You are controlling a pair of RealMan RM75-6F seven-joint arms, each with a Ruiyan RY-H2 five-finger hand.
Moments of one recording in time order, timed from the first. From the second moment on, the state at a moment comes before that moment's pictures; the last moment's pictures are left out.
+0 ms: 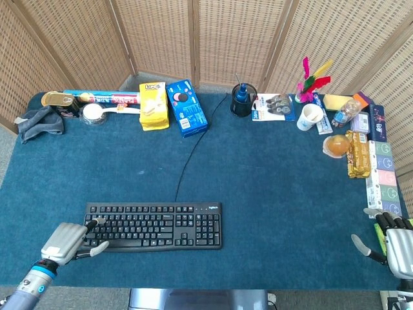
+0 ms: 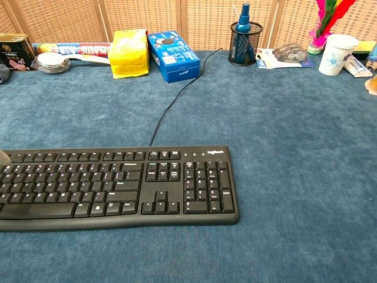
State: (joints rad) left arm -0.22 -1.12 0.07 -1.87 1.42 1.08 0.30; right arm -0.02 -1.14 0.04 -1.54 -1.54 1.59 0.02
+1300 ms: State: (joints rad) left arm -0.24 -1.15 0.08 -1.82 1.37 1.14 0.28; right arm -0.01 -1.15 0.05 -1.54 -1.51 1.56 -0.01
